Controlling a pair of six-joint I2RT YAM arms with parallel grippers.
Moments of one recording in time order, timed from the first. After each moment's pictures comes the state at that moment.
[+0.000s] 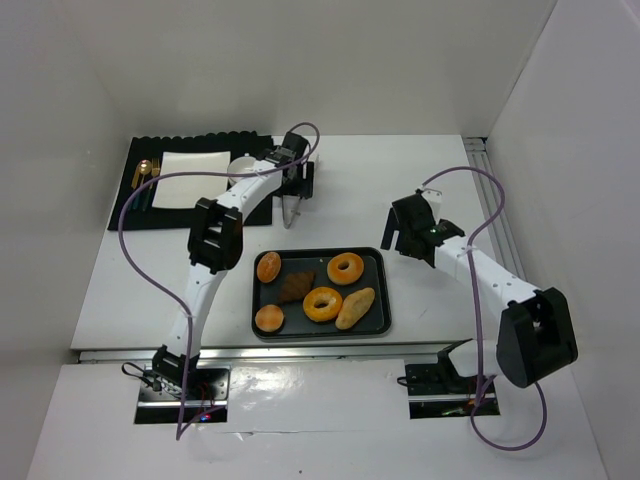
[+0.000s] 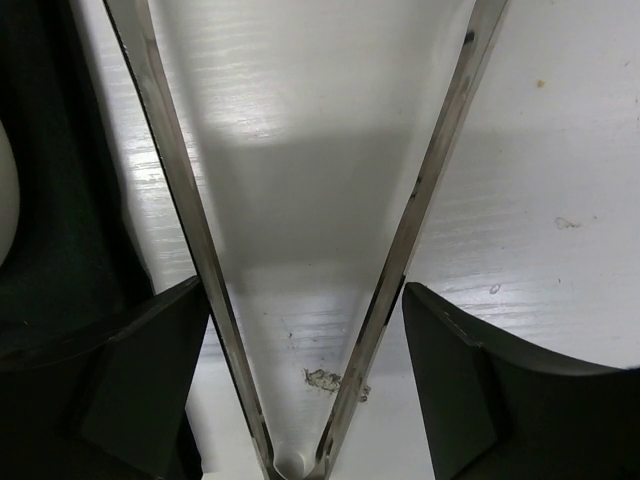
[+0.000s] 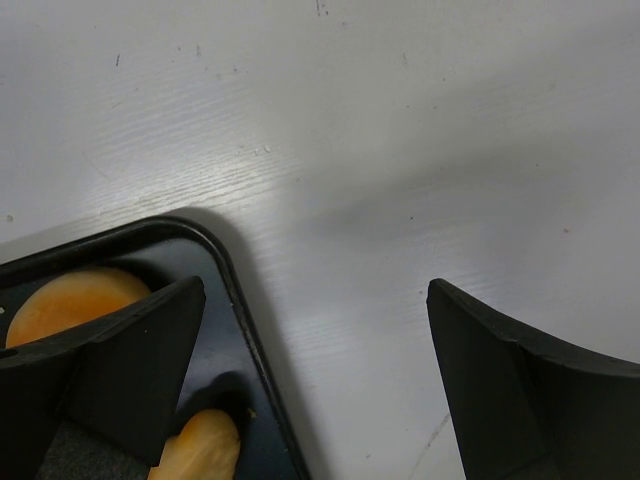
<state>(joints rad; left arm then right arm) -0.40 2.52 2.28 -0.76 -0.16 -0.32 0.39 1.32 0.89 -0.52 0.40 0.56</state>
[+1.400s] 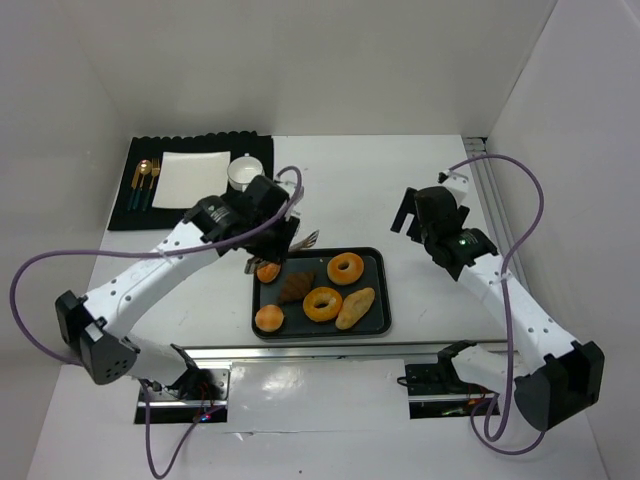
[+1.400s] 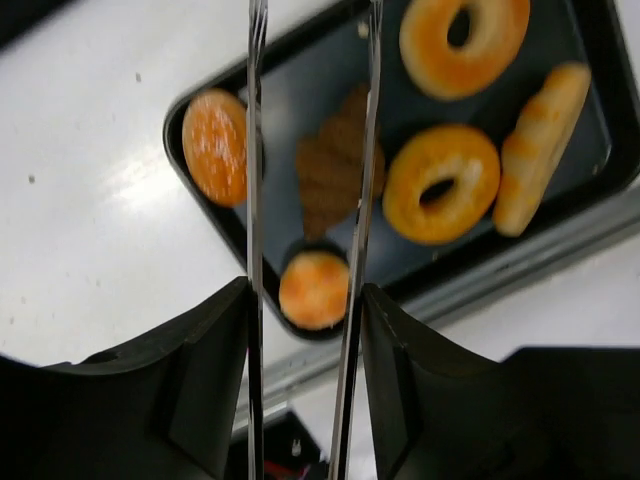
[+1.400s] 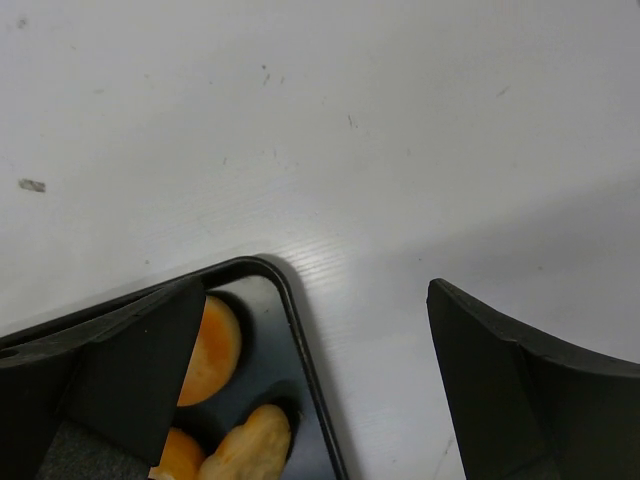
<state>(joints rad) -0.69 1.43 1.47 -1.01 -0.10 -0.28 0.39 1.10 0.96 -0.55 0.44 0.57</state>
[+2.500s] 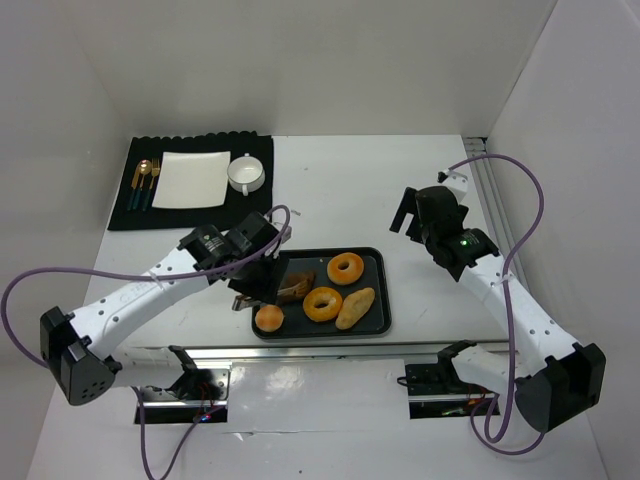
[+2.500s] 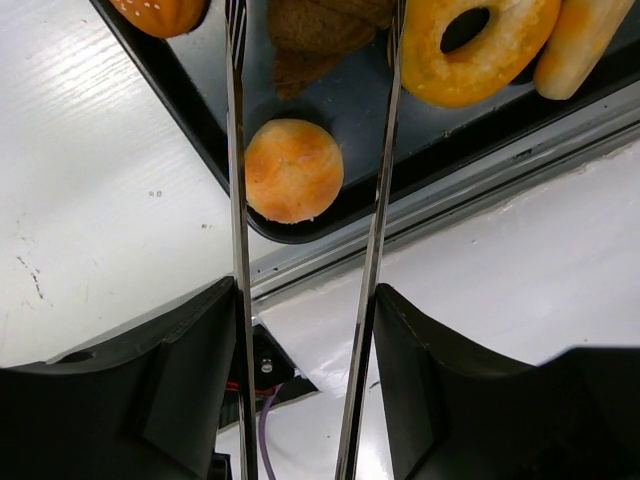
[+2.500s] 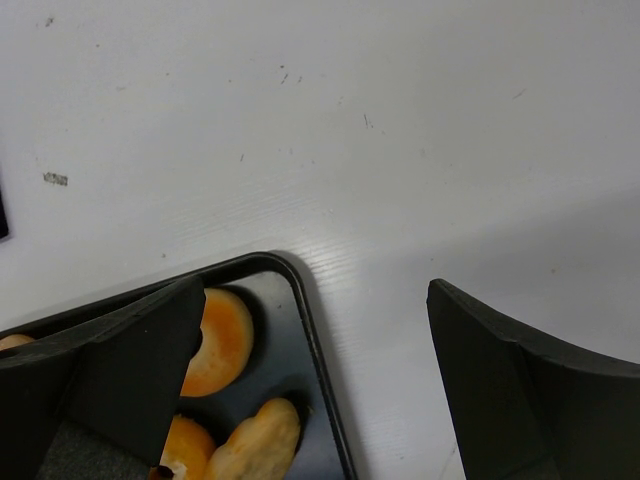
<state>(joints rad) -0.77 1.24 1.18 -1.11 -0.02 -0.40 0.39 1.07 0.96 -0.55 0.41 0.57</state>
